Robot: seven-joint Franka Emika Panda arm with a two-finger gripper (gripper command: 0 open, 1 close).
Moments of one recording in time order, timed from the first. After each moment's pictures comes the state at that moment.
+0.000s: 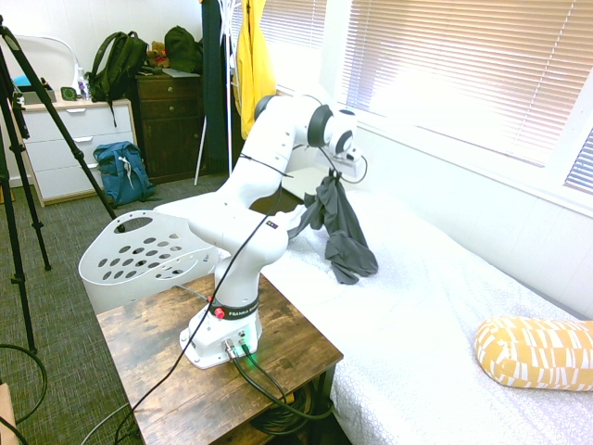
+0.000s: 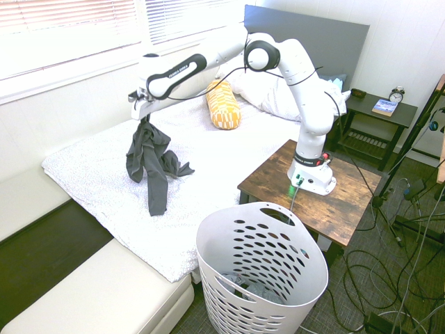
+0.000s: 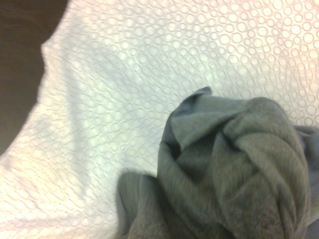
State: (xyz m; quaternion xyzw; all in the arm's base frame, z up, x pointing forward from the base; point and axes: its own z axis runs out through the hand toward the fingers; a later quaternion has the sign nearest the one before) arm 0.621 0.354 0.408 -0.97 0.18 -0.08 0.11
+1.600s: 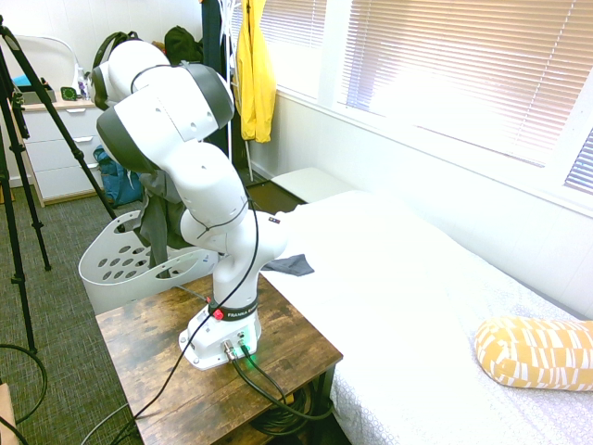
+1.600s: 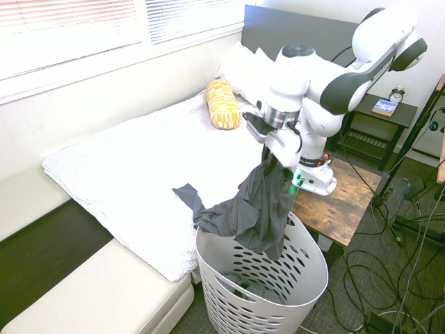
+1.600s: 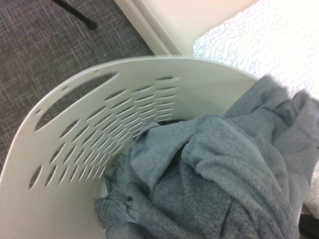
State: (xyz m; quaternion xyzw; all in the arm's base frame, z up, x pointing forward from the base) arm -0.035 0.429 0.463 -0.99 -0.11 -0.04 0.02
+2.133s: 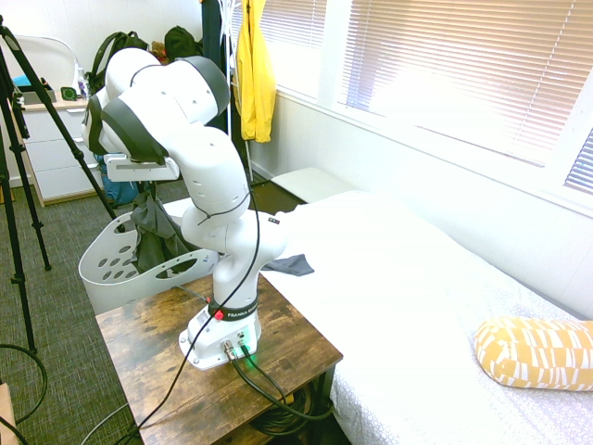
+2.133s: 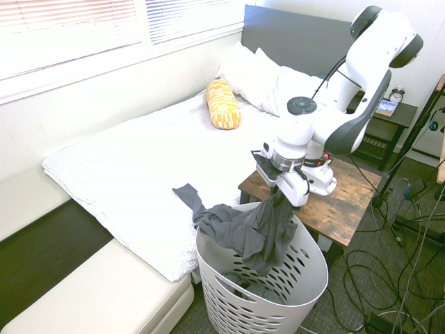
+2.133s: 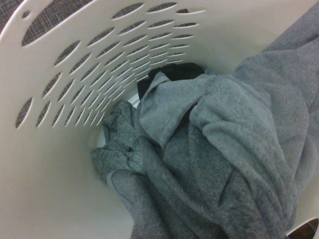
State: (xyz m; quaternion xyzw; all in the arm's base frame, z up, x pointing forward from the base) arm -0.067 0.435 0.382 -0.99 -0.13 -0.04 0.00
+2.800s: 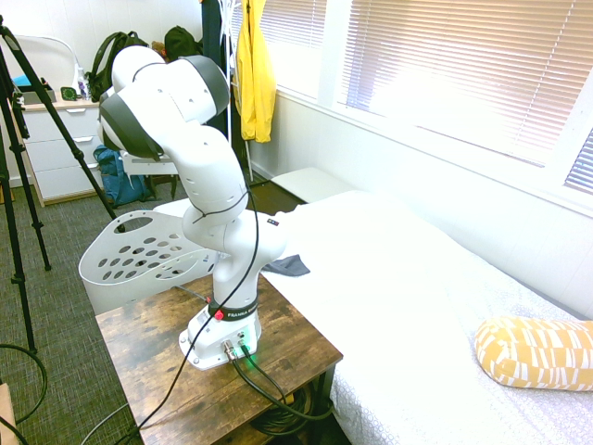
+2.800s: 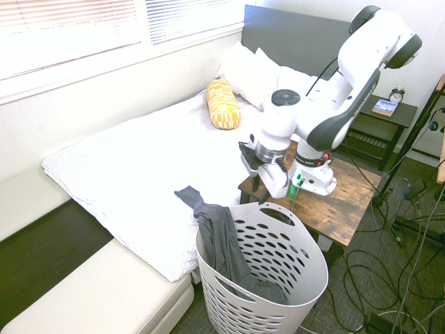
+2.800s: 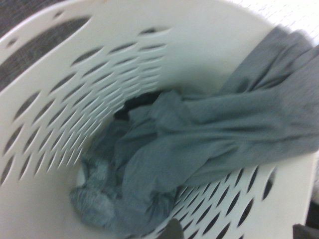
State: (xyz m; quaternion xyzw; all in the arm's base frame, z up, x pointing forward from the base) arm 0.015 0.447 0.394 -0.99 -0.07 -0.07 0.02
